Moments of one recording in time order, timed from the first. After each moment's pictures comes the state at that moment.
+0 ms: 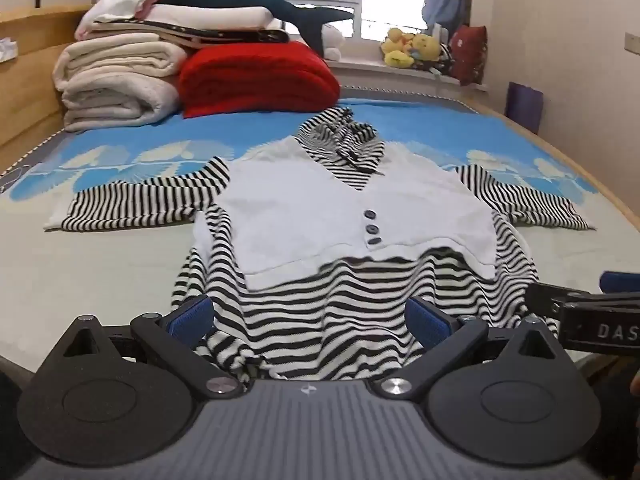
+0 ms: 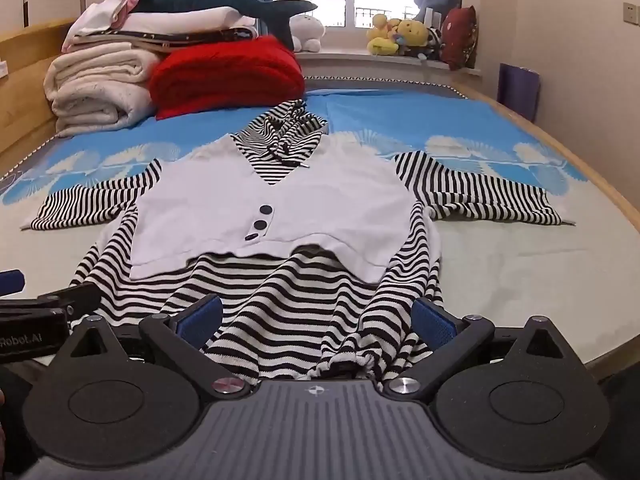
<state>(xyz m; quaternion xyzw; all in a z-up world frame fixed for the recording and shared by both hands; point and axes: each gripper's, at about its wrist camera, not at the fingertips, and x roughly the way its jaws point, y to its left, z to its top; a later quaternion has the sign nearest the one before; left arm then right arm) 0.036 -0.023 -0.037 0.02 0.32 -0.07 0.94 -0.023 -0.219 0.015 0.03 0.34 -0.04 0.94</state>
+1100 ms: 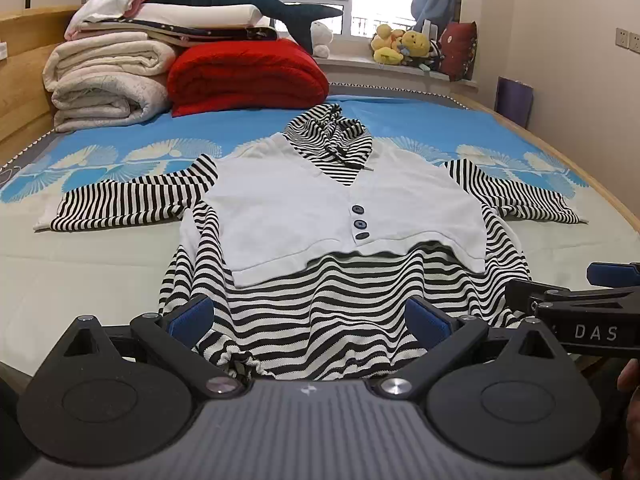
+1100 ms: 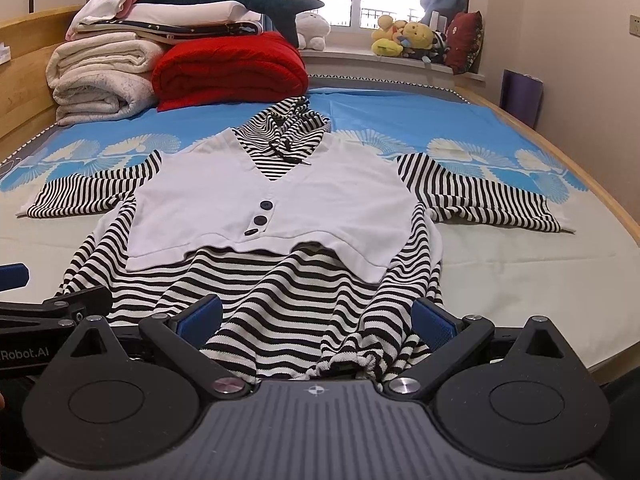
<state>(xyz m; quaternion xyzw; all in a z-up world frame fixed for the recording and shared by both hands) 0.037 -0.031 -0.050 0.02 0.32 -0.08 0.94 -0.020 -0.212 0.012 0.01 0.34 -0.04 0.94</state>
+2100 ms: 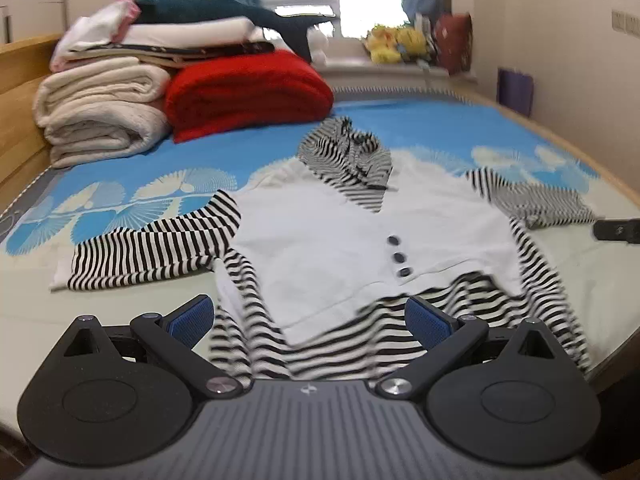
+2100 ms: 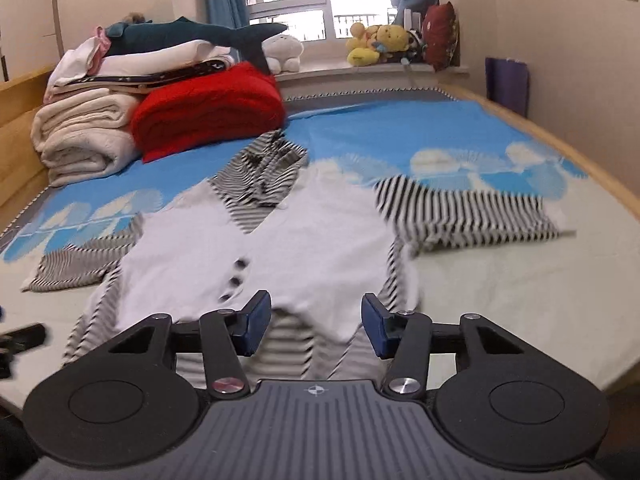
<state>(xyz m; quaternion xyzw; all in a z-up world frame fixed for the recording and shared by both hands) 0.110 0.013 -0.015 0.07 0.33 -0.09 0.94 0.028 -0.293 0.048 0.08 0.32 -0.04 0.94</state>
